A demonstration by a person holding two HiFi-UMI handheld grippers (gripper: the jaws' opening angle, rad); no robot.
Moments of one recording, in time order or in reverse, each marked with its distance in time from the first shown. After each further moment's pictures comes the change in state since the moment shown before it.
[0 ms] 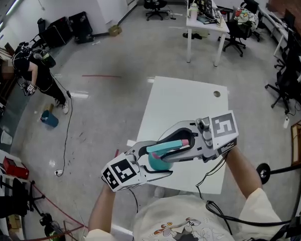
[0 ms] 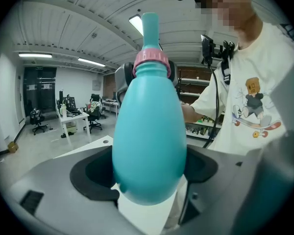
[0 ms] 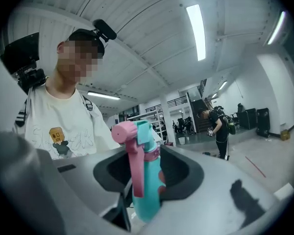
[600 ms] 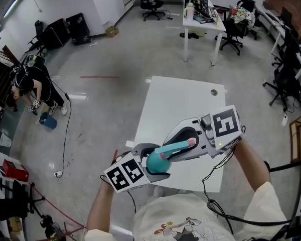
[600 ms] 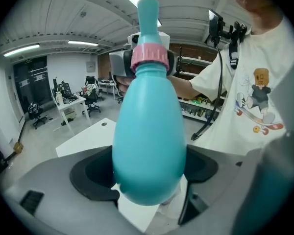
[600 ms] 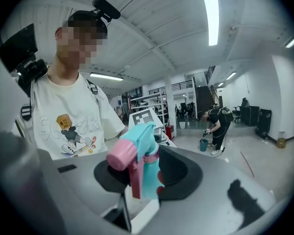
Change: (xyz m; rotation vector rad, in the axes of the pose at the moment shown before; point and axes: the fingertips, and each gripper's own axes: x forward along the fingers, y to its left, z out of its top) left arm -0.007 -0.005 -0.030 0.013 0.270 -0.030; right arm -0.001 0.003 -0.017 -0.072 0.248 0.021
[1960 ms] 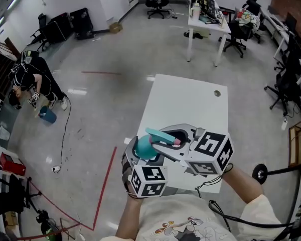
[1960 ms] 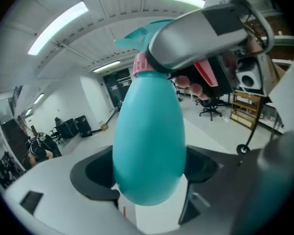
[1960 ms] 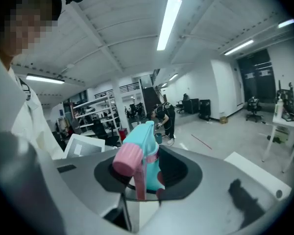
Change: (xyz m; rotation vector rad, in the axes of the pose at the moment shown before) left arm -0.037 0.077 -0.035 -0.350 -0.009 0.976; right arm 0.024 -0.052 -0.007 0.336 -0.020 -0.612
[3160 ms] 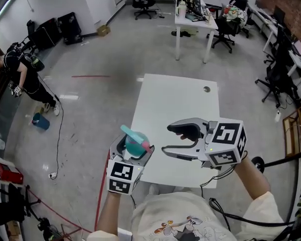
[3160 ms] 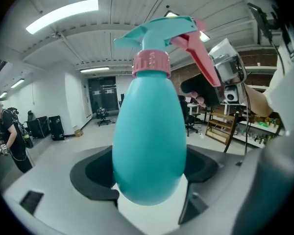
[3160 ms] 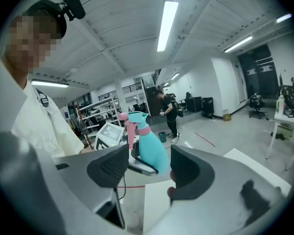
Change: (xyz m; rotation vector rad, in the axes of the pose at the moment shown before) left arm -0.008 -0.008 0.017 -0.065 -0.174 -0.308; right arm -0.067 -0.004 -0.015 0.015 0.009 0.057
